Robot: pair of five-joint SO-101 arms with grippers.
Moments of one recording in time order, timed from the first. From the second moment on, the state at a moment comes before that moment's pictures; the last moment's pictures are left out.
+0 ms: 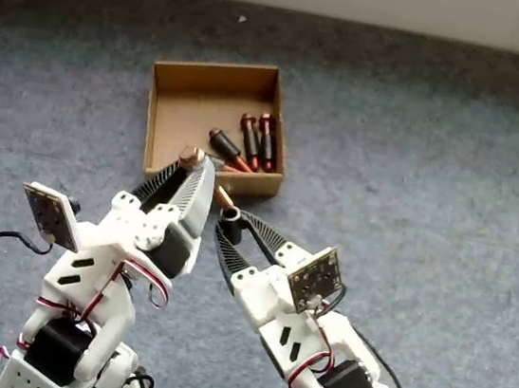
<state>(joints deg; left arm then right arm) 19.1 -102.5 77.9 31.9 34.4 -43.3 -104.1 95.7 23.2 1.5</state>
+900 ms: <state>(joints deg) 26.2 -102.7 77.8 41.6 17.0 -43.6 -104.0 95.8 23.3 10.2</state>
